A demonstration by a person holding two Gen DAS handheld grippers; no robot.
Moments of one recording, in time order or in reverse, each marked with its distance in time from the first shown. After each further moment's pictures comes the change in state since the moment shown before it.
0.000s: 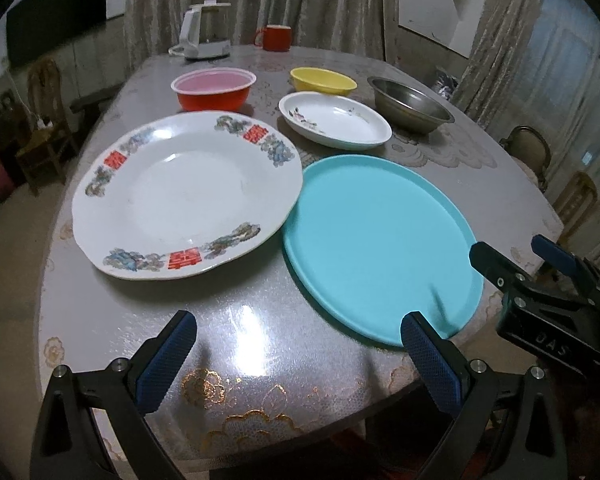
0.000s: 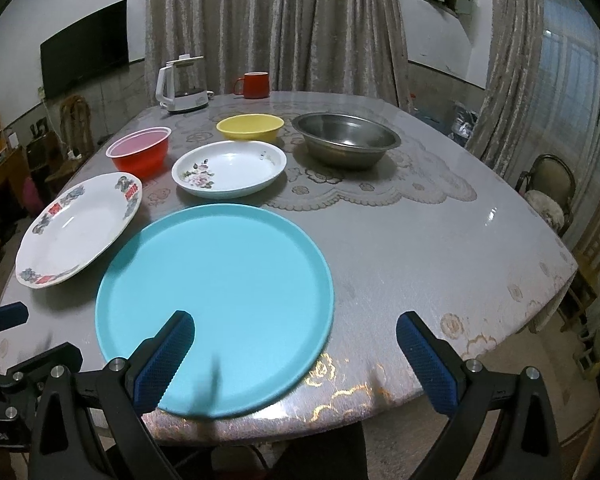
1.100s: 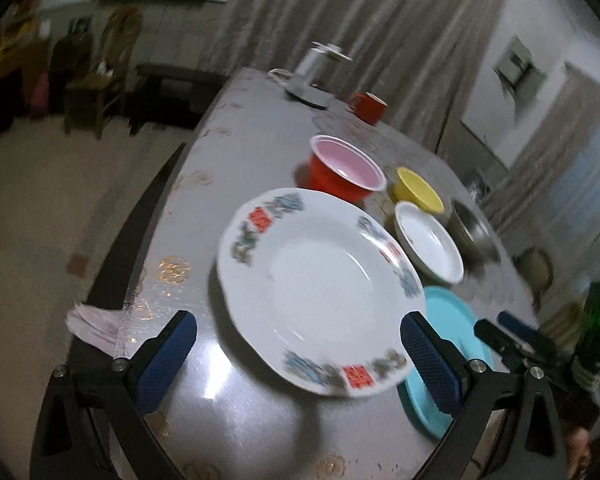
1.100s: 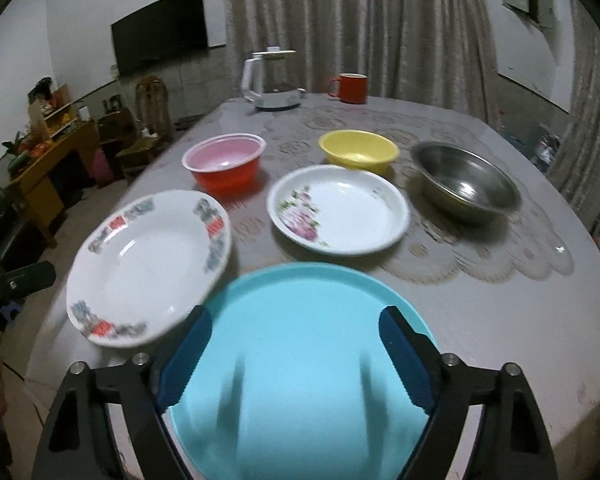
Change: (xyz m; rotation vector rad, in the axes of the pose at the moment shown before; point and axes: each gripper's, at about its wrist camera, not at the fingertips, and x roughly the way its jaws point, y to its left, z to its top) left arm -0.027 0.153 0.033 -0.392 -0.169 -0.042; right arm 0.043 0.059 0.068 -0.150 0.024 0.294
